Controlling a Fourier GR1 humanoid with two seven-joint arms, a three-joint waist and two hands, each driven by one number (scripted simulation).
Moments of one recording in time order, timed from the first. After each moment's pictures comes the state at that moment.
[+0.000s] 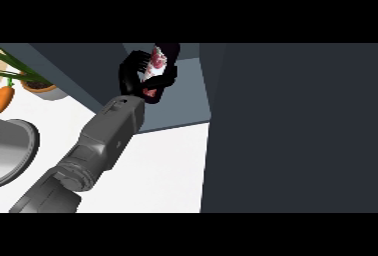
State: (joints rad) left arm -1.14 0.08 -0.35 0.00 0.71 0.73 -0.59; right arm -0.55 -0.17 -0.09 -2.37 -0.31 0.02 0.83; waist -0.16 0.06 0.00
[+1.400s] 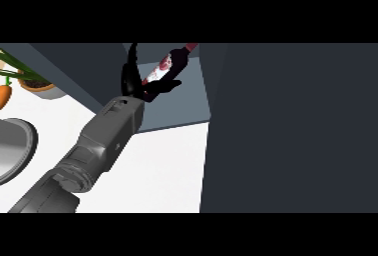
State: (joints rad) left arm -1.13 0.09 -0.39 -0.03 0.66 0.65 -0.53; right arm -0.56 -0.17 -0.06 -2.37 -0.32 0.03 0.82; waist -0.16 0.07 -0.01
